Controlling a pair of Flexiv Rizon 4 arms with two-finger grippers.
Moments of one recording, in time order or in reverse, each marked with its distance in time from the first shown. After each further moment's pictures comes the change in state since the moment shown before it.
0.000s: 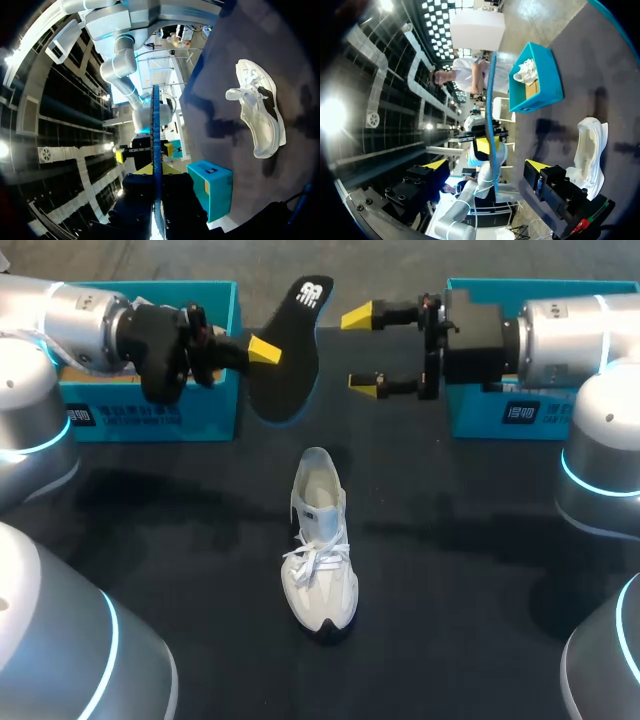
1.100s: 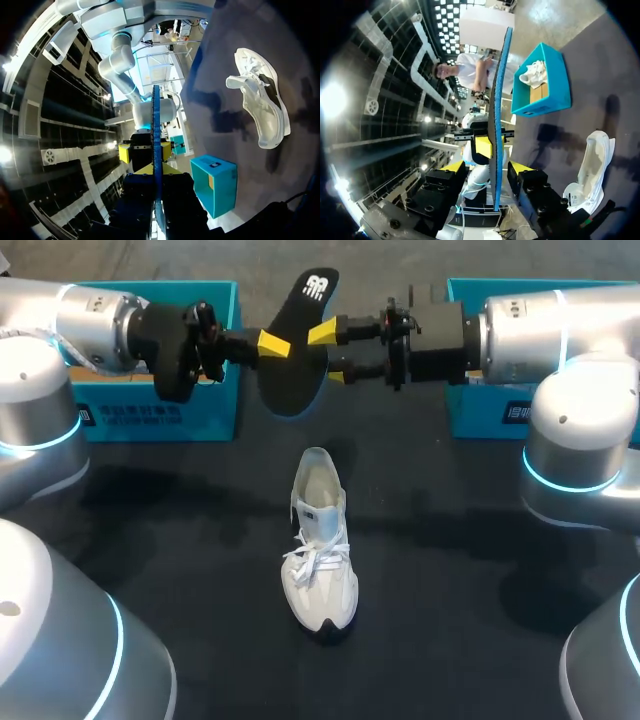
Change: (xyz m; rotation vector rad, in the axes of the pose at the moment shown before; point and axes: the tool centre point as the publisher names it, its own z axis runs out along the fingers) left arm -0.001 0.014 0.006 -0.030 -0.017 0.035; right arm -0.003 0.006 0.039 0.002 -0.015 -0.107
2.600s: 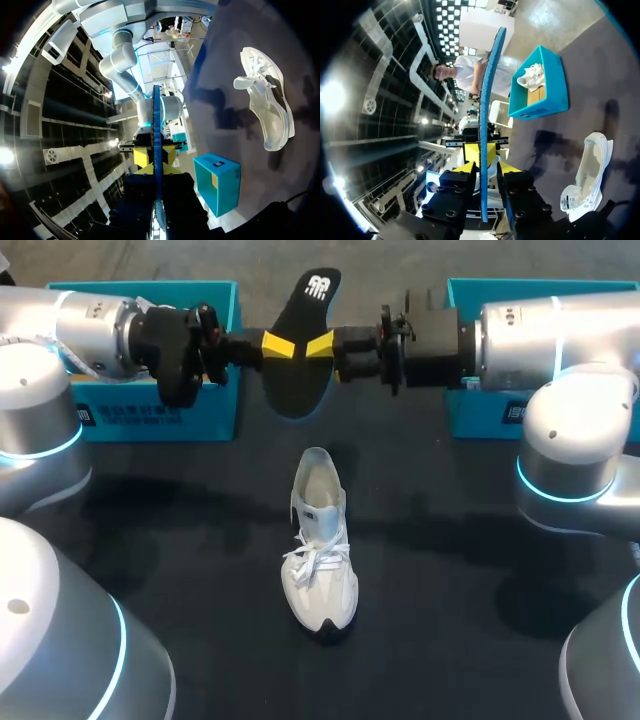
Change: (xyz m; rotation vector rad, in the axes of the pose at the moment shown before) left arm -0.010 -0.008 0.008 -0.027 -0.011 0.012; right arm -0.006 -0.002 0.005 -0.027 -0.027 -0.016
